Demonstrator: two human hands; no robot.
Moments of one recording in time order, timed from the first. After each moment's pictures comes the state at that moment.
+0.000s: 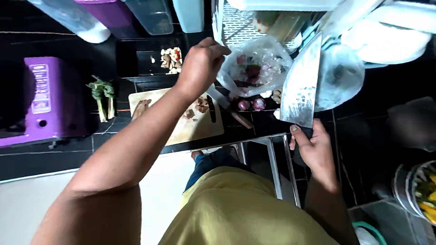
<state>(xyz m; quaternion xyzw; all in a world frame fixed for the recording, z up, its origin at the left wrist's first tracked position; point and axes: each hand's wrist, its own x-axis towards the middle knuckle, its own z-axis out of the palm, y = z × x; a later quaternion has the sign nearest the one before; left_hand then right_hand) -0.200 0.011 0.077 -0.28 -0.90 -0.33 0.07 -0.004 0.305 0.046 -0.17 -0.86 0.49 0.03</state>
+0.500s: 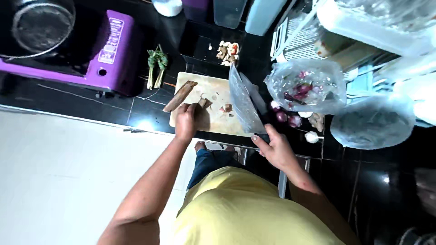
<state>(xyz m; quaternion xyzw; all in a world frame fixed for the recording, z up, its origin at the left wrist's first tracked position) -0.036 -0.139 -0.078 0.14 -0.93 -0.34 0.02 -0.047 0.155 0.026 0.09 -0.89 0.38 -0.23</state>
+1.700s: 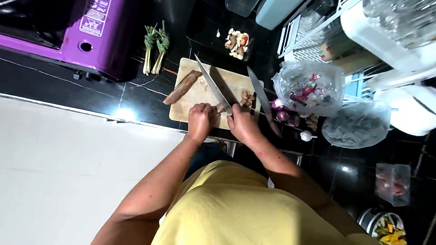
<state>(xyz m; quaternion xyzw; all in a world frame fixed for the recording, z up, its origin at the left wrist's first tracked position) -0.027 -0.114 -0.108 0.06 -0.93 -0.36 0.07 -0.079 0.030 -0.003 0.12 -0.94 0.09 -0.29</state>
